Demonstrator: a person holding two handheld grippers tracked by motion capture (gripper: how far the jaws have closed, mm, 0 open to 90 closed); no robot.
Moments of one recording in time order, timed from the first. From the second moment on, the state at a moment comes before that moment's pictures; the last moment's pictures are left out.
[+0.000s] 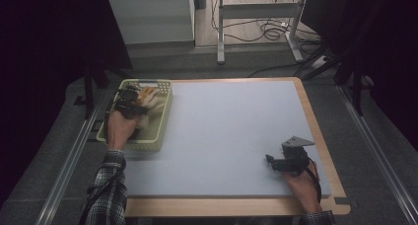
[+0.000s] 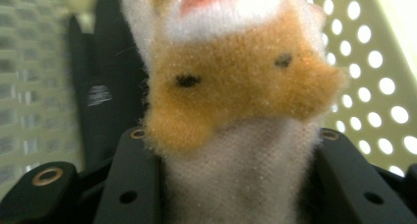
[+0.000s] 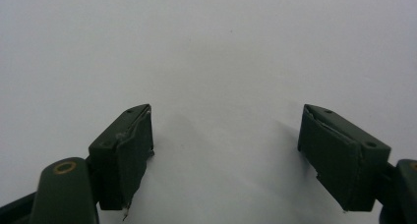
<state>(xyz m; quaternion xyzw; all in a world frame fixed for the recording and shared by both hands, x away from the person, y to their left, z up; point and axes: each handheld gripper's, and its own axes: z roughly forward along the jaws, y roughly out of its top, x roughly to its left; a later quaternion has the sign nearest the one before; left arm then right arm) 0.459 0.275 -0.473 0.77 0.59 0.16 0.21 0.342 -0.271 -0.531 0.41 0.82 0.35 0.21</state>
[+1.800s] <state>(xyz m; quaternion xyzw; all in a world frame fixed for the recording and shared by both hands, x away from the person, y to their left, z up) 0.454 0.285 -0.480 0.77 0.58 0.15 0.23 0.342 -0.271 -0.531 0.41 0.82 0.35 0.21</state>
